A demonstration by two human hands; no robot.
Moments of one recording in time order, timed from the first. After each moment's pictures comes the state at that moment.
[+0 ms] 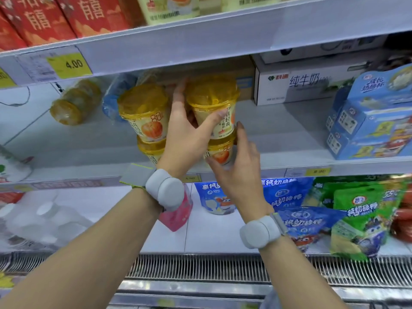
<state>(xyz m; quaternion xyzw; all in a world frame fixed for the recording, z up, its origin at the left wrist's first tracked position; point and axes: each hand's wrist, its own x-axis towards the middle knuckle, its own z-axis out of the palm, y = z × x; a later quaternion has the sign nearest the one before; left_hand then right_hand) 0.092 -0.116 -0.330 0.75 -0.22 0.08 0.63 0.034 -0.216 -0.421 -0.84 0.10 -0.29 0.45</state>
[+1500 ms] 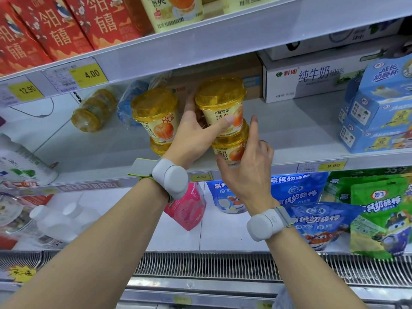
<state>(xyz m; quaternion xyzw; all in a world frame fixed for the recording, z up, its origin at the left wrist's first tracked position) 0.112 -0.103 -0.336 0.80 -0.19 -0.03 0.56 0.039 -0.209 -0.431 -0.85 0.12 -0.35 0.38</state>
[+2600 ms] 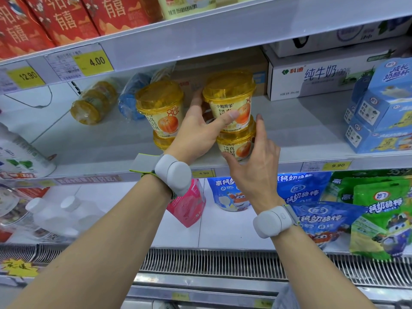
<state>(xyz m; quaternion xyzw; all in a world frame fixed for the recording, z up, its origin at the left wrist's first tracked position) 0.110 -0.100 -0.334 0.81 -0.19 -0.03 0.56 0.039 -0.215 -0.437 -0.84 0.12 -0.34 0.39</state>
